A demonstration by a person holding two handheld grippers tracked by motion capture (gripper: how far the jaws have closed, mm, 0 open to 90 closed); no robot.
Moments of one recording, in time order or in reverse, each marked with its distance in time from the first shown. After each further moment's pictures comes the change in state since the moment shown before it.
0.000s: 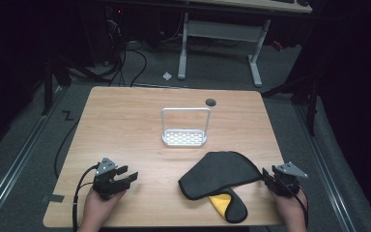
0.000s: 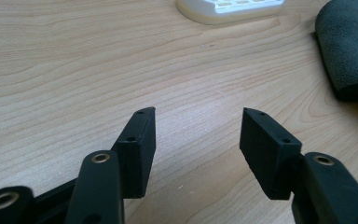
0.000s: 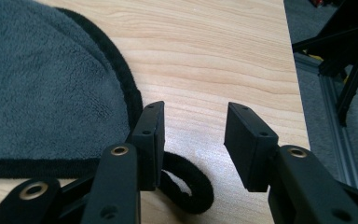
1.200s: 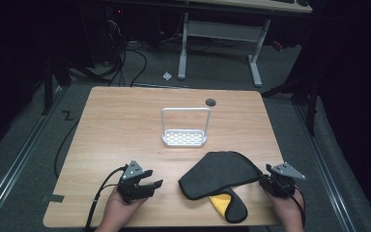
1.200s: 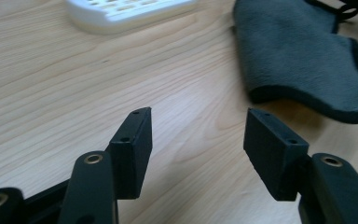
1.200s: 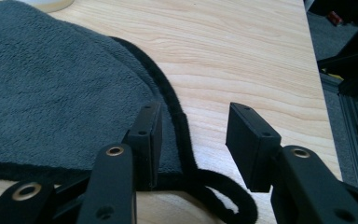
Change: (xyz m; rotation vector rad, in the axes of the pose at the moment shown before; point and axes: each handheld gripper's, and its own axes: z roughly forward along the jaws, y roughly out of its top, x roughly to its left) left arm -0.068 0.018 0.030 0.036 -0.158 0.133; right arm 0.017 0.009 -0.011 -0.057 0.070 -0.028
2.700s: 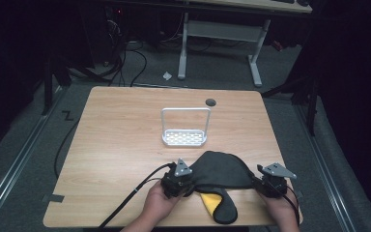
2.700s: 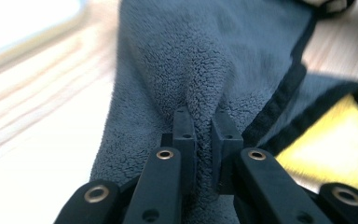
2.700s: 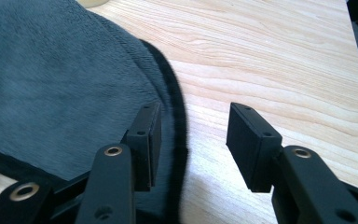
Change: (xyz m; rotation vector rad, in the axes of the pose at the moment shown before) left arm -0.062 0.041 0.080 0.083 -0.052 0.111; right arm 0.019 0.004 0.007 0.007 0.076 -0.053
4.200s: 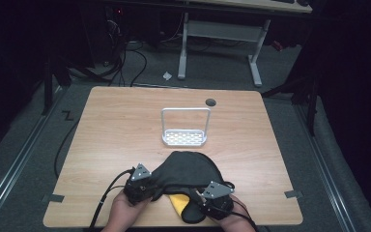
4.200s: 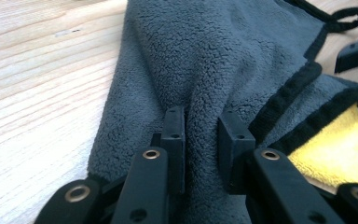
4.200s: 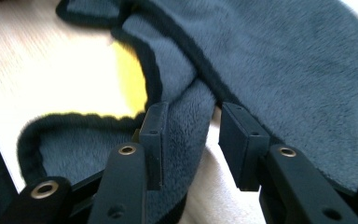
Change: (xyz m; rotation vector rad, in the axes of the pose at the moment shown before) left arm 0.051 -0.064 -0.060 -0.017 0.060 -0.135; right arm 0.160 0.014 0.008 0.064 0.420 -0.295
